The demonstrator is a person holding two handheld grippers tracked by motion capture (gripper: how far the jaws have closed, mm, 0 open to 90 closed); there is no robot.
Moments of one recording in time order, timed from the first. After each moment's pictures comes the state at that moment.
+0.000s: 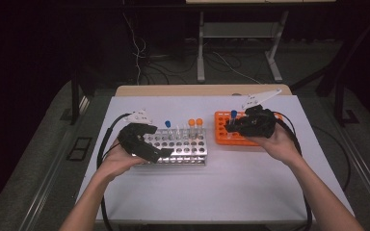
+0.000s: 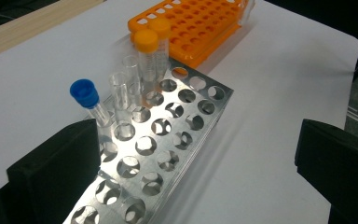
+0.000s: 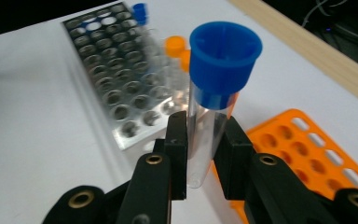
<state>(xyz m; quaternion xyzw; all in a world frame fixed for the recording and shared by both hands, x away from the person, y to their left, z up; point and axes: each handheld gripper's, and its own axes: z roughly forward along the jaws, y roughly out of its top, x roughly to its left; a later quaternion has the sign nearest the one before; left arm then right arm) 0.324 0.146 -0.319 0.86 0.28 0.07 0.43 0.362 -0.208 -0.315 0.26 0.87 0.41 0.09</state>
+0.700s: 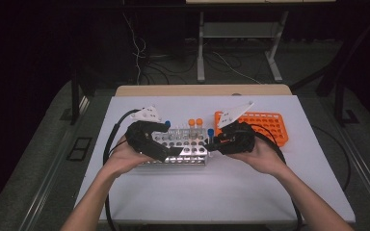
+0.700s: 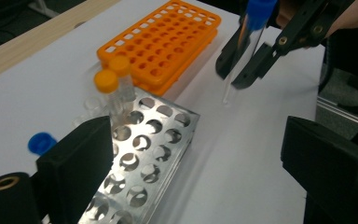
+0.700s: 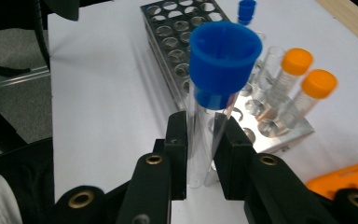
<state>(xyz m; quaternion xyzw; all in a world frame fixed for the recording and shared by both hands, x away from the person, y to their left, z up) 0.317 0.120 -0.296 0.86 0.22 0.05 0.45 0.327 -0.150 -0.316 0.17 0.90 0.39 0.05</state>
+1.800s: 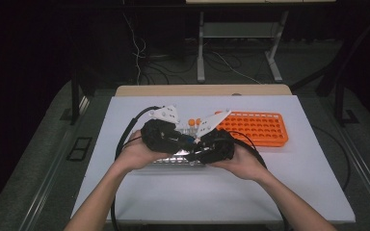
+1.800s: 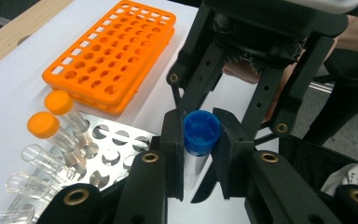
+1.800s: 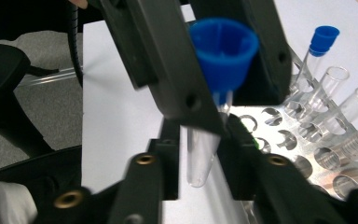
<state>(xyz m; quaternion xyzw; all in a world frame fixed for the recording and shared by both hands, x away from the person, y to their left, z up) 0.316 0.088 -0.282 0.89 0.15 0.02 0.43 0.317 -0.105 -0.326 0.14 0.90 0.41 0.02</state>
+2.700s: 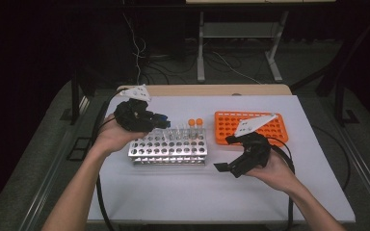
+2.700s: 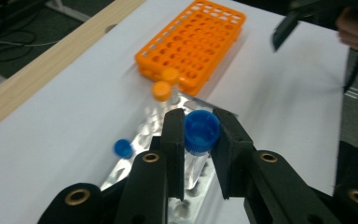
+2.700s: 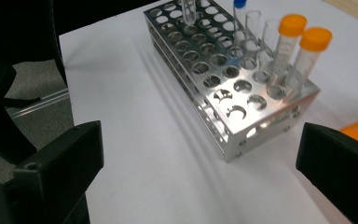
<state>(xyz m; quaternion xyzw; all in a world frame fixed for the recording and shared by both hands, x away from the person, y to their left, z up) 0.355 0.150 -0.265 0.88 0.23 0.08 0.41 0.297 -0.187 -0.326 0.24 0.87 0.43 0.03</state>
